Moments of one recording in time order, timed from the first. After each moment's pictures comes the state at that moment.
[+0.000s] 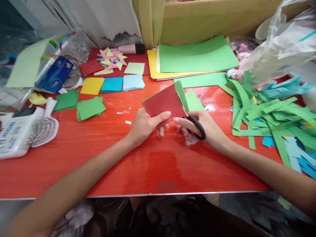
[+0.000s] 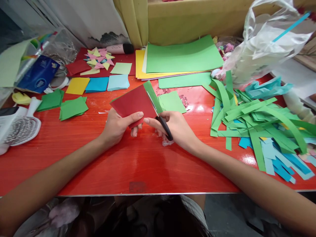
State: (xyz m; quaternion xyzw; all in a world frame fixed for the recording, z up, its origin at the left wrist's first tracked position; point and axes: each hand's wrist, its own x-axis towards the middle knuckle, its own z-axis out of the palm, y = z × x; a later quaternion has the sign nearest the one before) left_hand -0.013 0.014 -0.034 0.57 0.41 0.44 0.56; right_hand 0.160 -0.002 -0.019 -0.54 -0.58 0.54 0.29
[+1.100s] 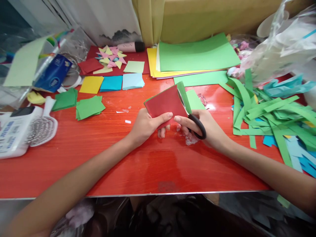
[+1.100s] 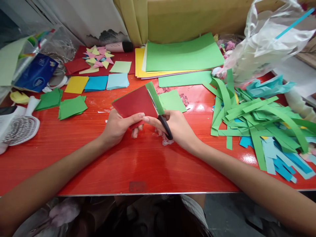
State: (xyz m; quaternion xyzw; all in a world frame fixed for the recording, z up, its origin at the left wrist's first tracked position) left_hand -0.012 0.012 -0.036 0.58 0.40 0.42 0.57; right_hand 0.161 -0.002 -0.022 -0.54 -0.59 0.51 0.30
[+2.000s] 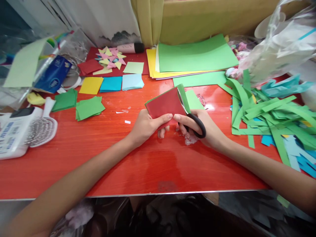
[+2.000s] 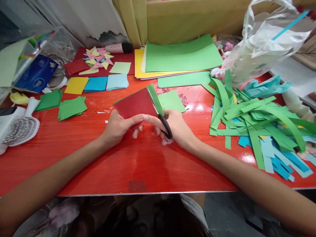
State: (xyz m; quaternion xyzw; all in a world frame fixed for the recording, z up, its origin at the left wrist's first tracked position) left_hand -0.012 0.012 -0.037 0.60 0.40 0.41 0.56; right_hand 0.161 0.000 -0.021 -0.52 -0.60 0.53 0.30
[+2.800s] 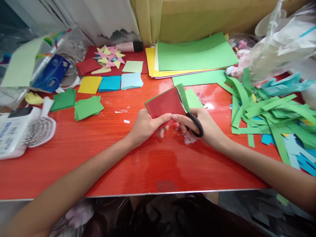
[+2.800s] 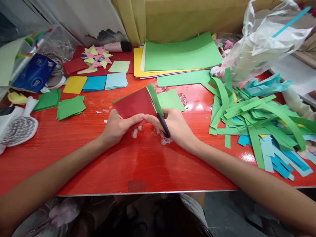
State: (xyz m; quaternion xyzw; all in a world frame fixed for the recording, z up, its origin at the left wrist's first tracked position) left_hand -0.011 0.012 -0.038 0.61 0.41 0.41 0.55; right_hand 0.161 0.000 -0.021 -0.53 -0.59 0.53 0.31
